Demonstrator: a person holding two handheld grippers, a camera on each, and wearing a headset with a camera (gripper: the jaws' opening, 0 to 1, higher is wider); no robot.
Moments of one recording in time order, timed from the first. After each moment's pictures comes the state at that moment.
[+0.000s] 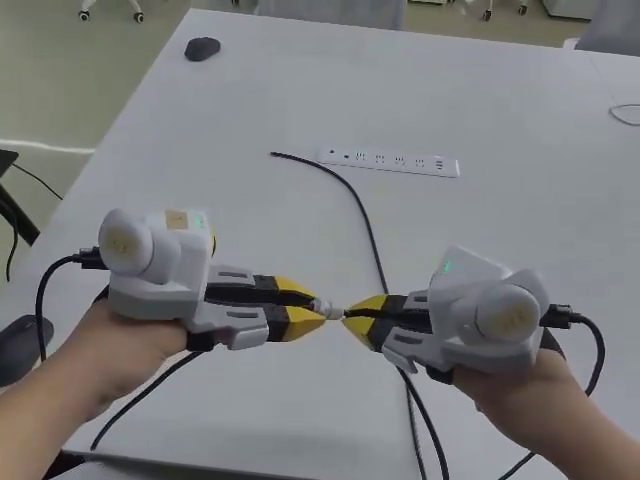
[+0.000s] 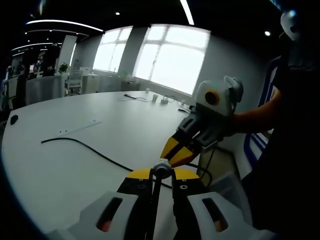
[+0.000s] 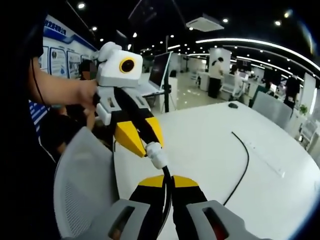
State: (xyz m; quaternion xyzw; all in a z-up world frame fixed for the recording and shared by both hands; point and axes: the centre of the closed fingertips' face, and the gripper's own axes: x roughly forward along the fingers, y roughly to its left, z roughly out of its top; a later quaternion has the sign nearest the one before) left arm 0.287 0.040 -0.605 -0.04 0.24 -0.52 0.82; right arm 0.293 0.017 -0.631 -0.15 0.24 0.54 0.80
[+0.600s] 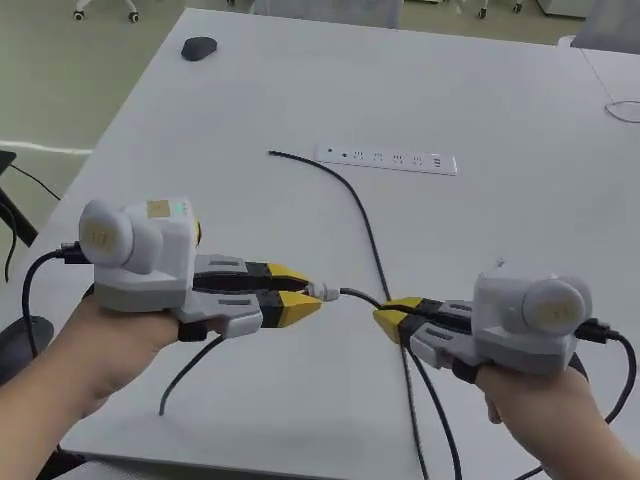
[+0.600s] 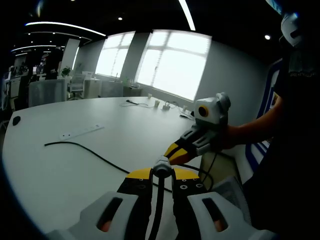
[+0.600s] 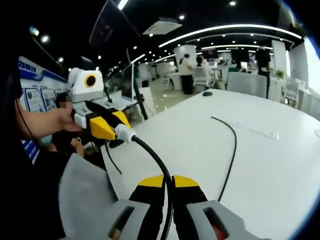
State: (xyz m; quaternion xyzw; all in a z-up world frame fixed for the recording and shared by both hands) left arm 0.292 0.046 -0.593 -0.05 0.22 -0.51 0.83; right arm 0.311 -0.021 -0.645 0.01 0.29 0.44 0.85
